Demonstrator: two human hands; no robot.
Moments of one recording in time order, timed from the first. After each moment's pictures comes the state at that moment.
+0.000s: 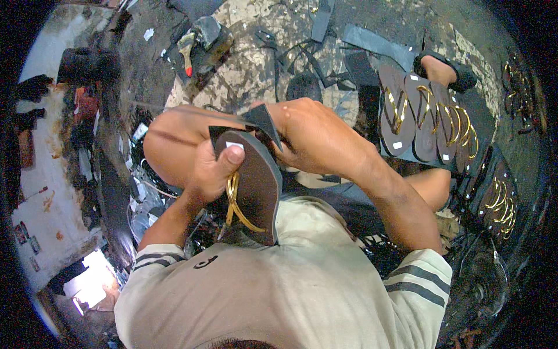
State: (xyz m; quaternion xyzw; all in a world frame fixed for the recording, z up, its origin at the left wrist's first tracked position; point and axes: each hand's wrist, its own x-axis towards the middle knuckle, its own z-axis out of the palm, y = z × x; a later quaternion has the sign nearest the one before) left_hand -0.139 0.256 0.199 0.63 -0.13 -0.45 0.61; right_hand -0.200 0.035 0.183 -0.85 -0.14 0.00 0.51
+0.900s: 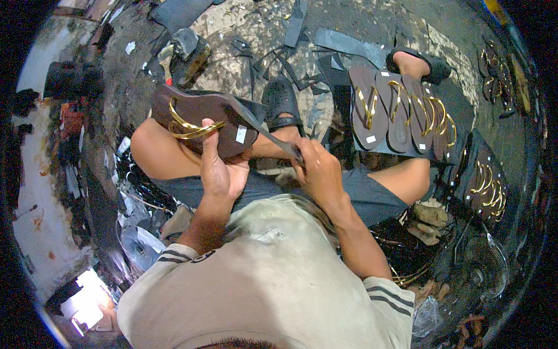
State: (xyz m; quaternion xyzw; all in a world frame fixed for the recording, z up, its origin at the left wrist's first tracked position) left_hand -0.177 0.216 0.142 0.39 0.07 -0.30 0.87; right_hand -0.303 0.069 0.094 -0.88 0.16 -0.15 0.41
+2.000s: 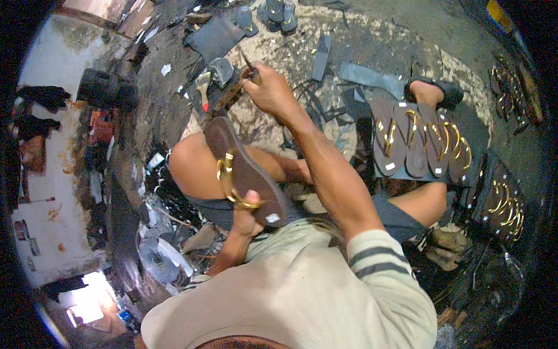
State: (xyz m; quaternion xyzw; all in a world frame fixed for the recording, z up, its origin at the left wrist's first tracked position) left_hand -0.218 0.286 0.115 0.42 0.10 -0.35 0.83; right_hand -0.062 0.051 0.128 -0.79 0.09 -0.19 0.57
